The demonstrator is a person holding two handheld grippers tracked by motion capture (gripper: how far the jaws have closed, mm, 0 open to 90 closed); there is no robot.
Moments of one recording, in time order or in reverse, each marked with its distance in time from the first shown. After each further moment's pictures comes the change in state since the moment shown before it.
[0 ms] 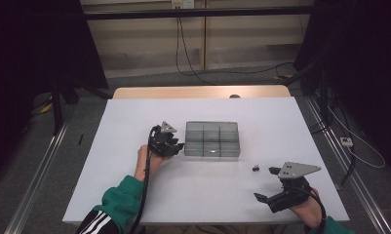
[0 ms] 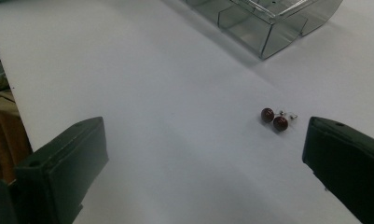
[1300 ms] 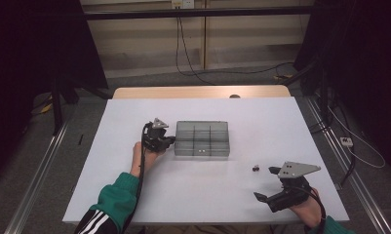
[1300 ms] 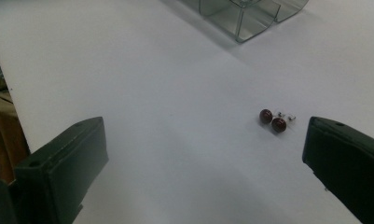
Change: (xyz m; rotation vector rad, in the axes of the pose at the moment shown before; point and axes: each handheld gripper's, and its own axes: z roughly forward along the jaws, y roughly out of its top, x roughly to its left) left arm 0.027 -0.004 0.008 -0.027 -0.012 -0.055; right arm 0.000 0.001 0.000 -0.002 -0.003 0.000
